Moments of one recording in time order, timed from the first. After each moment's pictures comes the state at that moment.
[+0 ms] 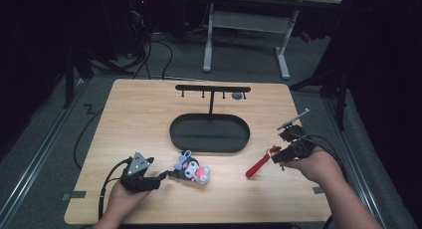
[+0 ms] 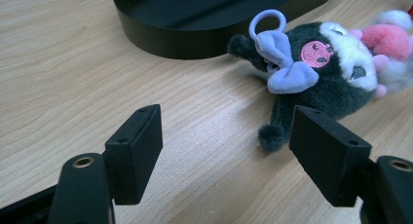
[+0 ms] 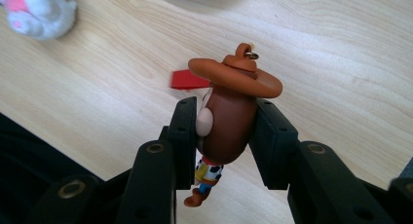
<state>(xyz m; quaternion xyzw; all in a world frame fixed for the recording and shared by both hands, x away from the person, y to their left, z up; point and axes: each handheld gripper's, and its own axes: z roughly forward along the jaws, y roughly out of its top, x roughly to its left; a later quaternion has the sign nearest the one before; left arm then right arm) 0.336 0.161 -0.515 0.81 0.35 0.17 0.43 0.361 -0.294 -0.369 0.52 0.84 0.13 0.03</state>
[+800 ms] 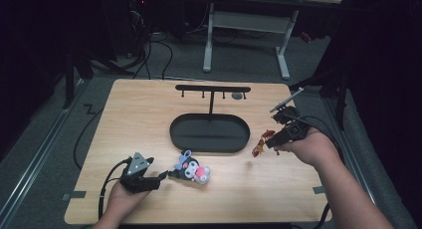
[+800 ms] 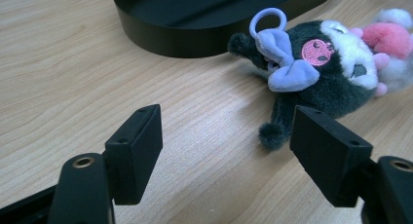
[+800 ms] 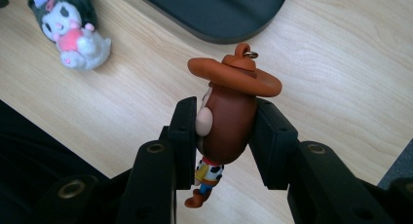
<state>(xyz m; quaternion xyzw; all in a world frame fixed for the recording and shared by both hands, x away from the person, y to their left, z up) 0.336 0.162 -0.516 0.81 0.35 0.17 0.43 0.383 -0.267 -0.320 0.50 0.86 0.13 0.04</state>
